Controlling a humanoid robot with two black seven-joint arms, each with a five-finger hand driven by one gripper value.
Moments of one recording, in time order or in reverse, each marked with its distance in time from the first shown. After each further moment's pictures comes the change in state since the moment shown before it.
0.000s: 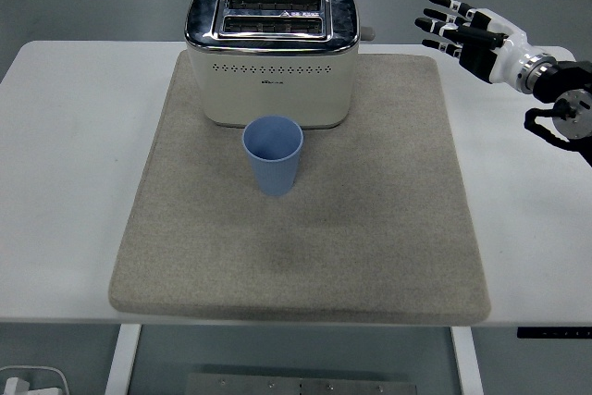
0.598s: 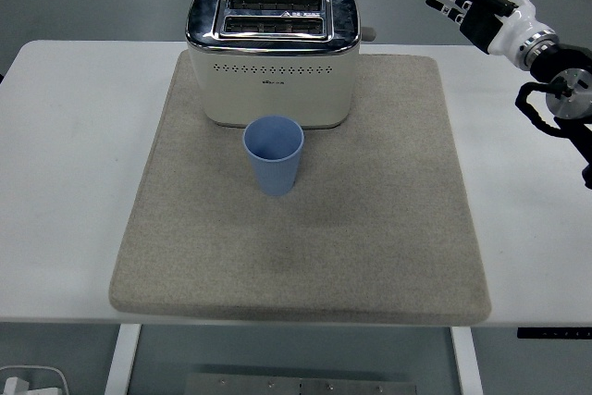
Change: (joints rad) left arm 0.000 0.000 0.000 0.000 0.000 0.000 0.000; right arm -0.002 0.064 0.094 -0.016 0.089 -0.023 0.109
